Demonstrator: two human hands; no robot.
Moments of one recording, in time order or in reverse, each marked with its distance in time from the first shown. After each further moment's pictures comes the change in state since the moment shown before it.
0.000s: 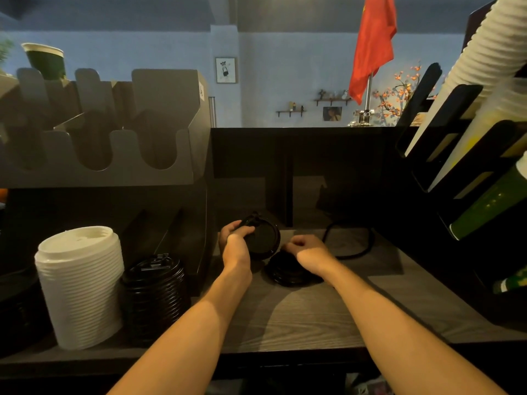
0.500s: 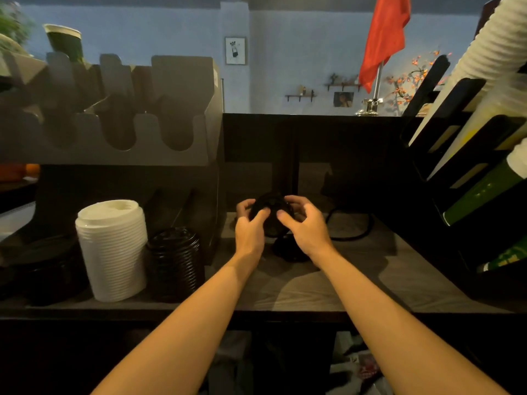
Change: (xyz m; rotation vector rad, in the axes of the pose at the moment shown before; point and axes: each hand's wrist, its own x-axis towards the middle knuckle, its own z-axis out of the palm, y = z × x) left_hand -0.039 0.004 -0.008 0.237 -0.167 0.275; right_hand -0.046 -0.030 0.009 0.380 0.191 -0.310
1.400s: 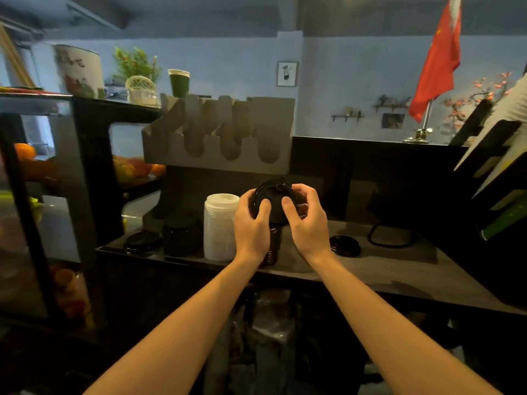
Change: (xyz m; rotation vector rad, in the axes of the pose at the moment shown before) left_hand -0.104 0.110 -0.139 0.123 0.183 0.347; right_hand -0.106 -0.126 0.106 -0.012 0.062 -0.382
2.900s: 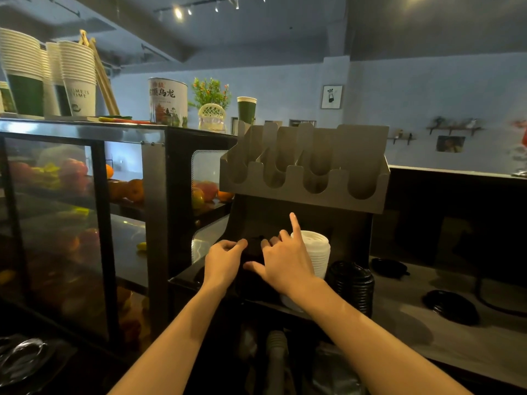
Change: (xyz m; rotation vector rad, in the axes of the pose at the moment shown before) left_hand 0.128 -0.075 -0.204 0.429 0.161 -0.348; right_hand 0.017 -0.047 0.201 -1.211 -0.717 -0.475
